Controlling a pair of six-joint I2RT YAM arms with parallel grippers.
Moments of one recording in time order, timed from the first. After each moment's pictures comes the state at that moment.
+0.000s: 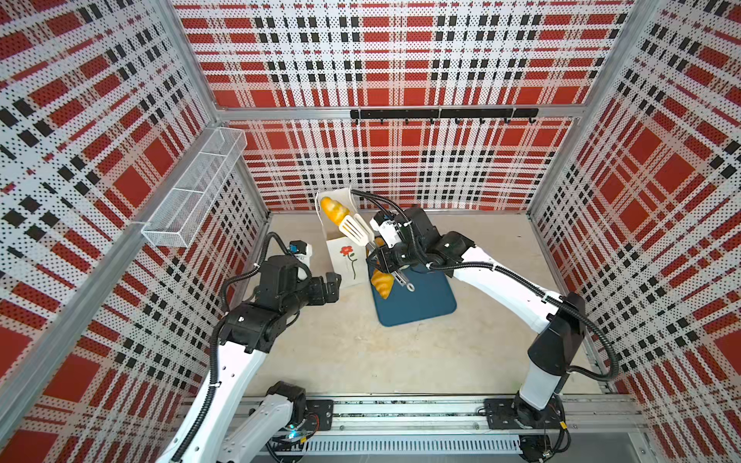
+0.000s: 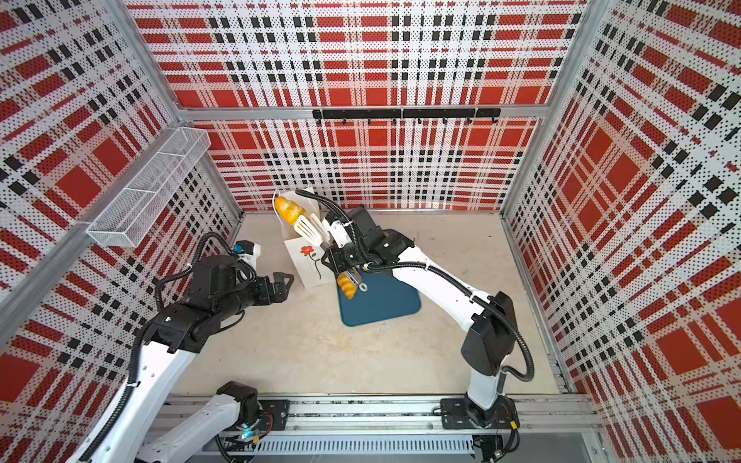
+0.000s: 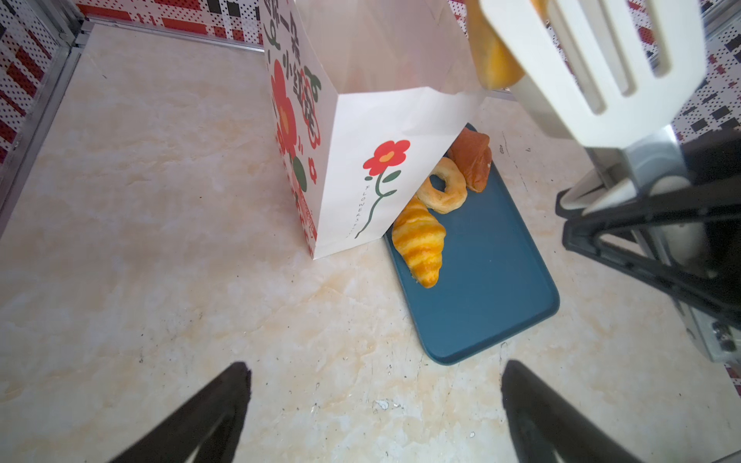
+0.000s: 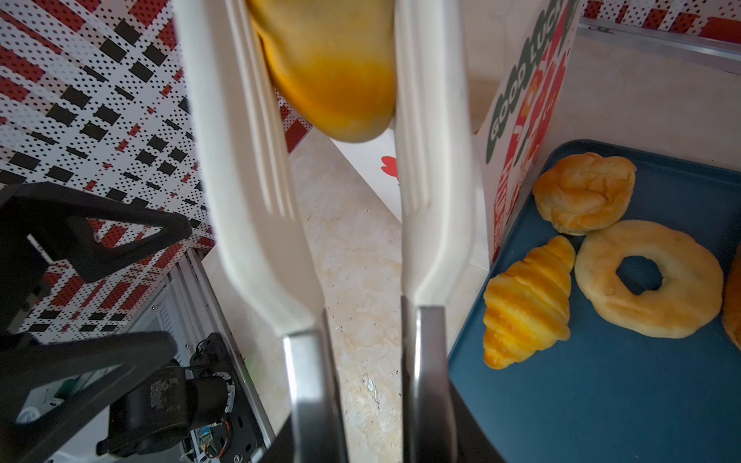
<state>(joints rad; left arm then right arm) -0.27 0.86 1.04 -0.82 0.05 -0.28 0.81 1.80 1.78 -0.64 -0.25 0.29</state>
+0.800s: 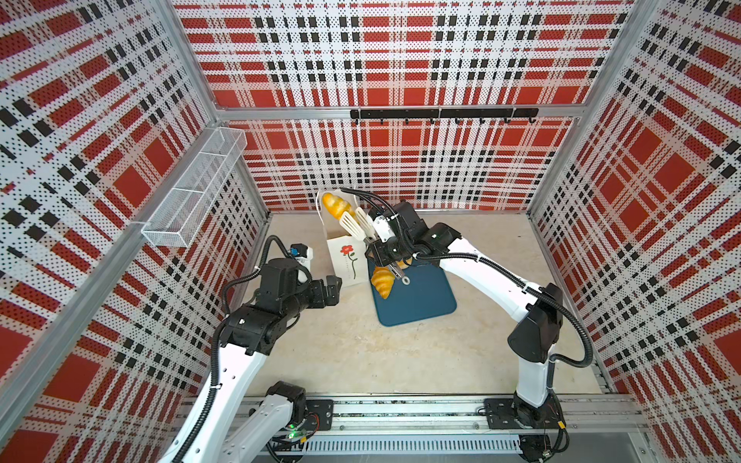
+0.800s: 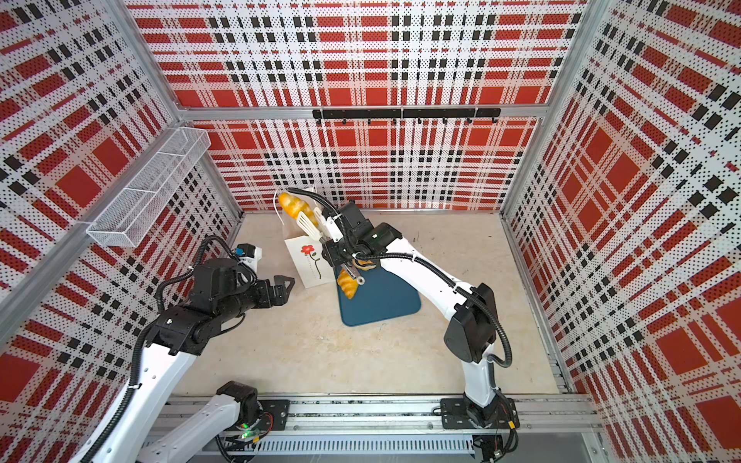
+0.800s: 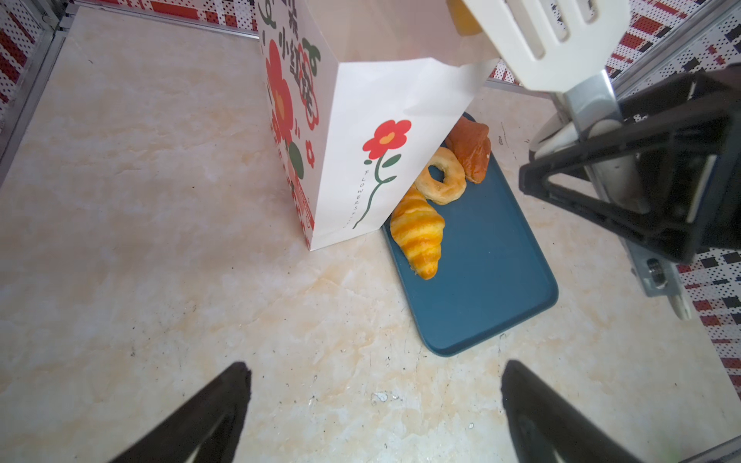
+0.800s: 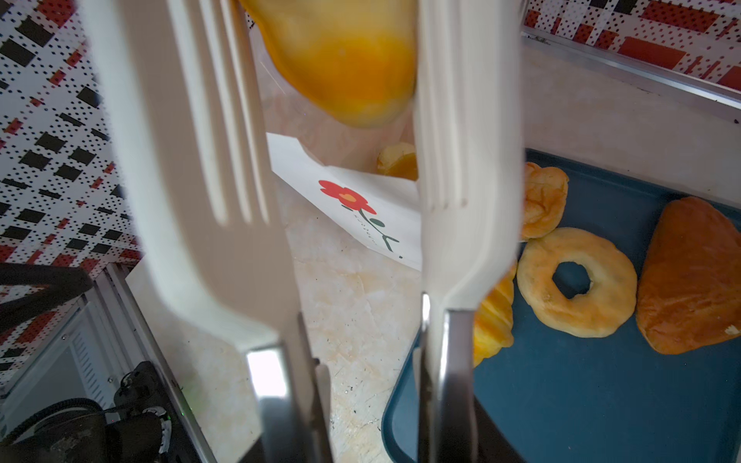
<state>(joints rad) -0.27 0.84 1.01 -0.82 0.07 -0.28 0.81 1.93 1.96 -0.77 -0.12 0.23</state>
